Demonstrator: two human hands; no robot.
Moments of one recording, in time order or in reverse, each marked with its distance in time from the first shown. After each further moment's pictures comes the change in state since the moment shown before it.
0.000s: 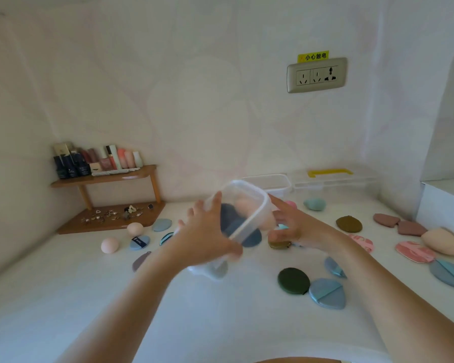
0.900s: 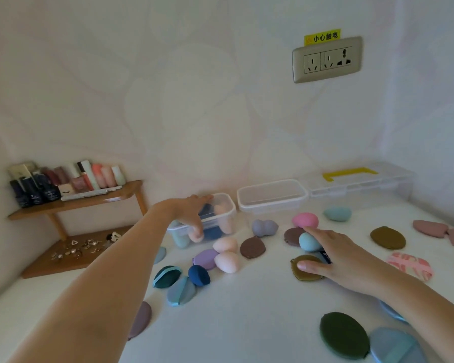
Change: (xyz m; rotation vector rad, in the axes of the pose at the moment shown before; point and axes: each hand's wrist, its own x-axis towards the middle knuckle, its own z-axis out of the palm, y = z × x) left_hand 0.211 -0.104 -0.018 0.388 -0.379 0.037; right_hand 0.011 0.044 0.004 -0.611 0.233 0.323
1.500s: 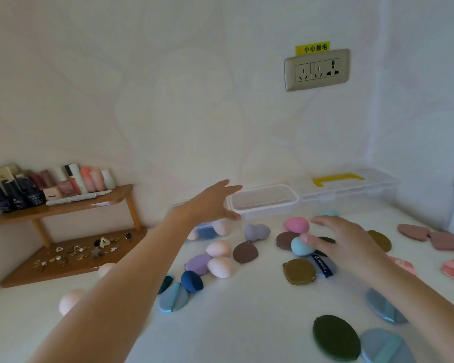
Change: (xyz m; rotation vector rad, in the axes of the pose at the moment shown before) left_hand -0.002 0.060 -0.005 -0.224 0.333 0.303; right_hand -0.003 -0.003 -0.025 0.121 0.305 0.109
